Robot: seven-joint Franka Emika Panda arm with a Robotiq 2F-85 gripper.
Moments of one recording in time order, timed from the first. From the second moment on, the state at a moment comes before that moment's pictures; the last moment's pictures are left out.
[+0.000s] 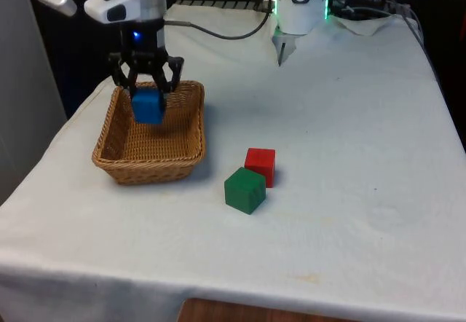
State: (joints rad) arm -0.02 0.55 -0.41 -1.89 0.25 2.49 -0.62
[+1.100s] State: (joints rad) arm -0.02 0.62 -0.41 -1.88 0.35 2.53 -0.65
